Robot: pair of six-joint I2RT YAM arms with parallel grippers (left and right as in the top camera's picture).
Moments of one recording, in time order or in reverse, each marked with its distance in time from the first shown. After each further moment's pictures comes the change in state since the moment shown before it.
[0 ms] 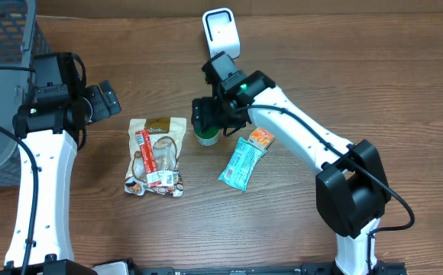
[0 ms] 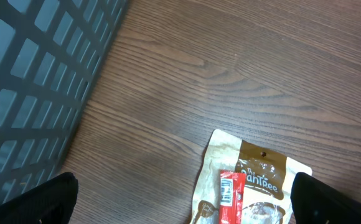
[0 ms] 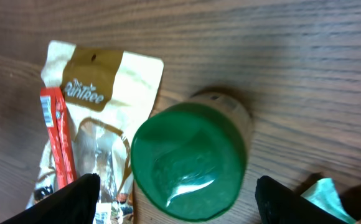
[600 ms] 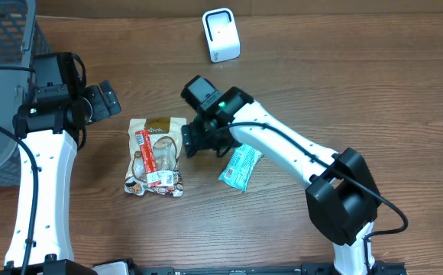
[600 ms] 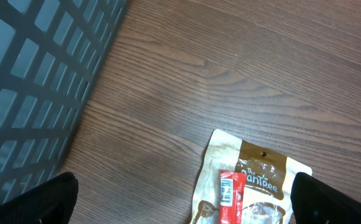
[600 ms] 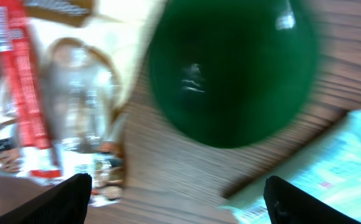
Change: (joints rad) left arm 0.000 0.000 0.000 0.000 0.000 0.000; right arm 0.109 0.000 -0.008 -0.153 0.090 0.001
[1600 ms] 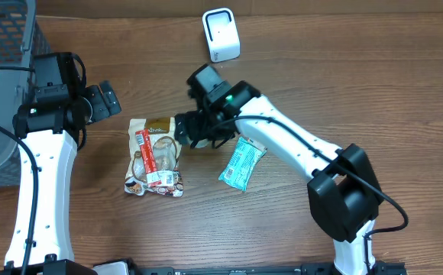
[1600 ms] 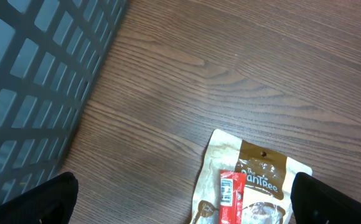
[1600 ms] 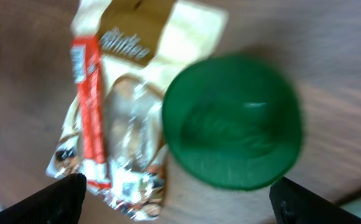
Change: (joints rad) left arm 0.000 0.000 0.000 0.000 0.000 0.000; right arm -0.022 0.008 -0.001 0.157 -0.180 -0.026
